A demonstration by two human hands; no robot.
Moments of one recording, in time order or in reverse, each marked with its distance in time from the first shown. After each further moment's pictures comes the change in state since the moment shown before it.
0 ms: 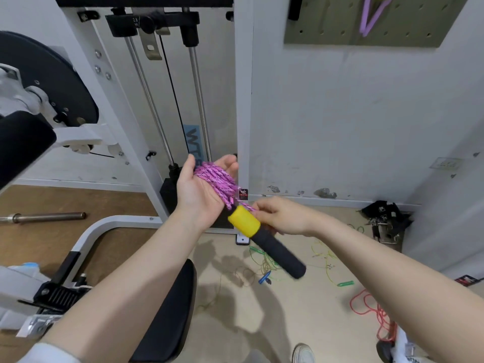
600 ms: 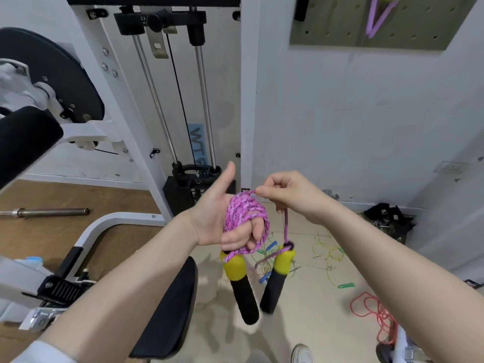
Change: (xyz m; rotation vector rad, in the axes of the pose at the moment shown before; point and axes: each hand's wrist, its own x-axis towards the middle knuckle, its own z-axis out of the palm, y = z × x) left_hand -0.019 -0.005 -0.004 0.402 -0.831 -0.685; right_hand -0.002 -0.013 -0.020 0.365 0.245 -0.074
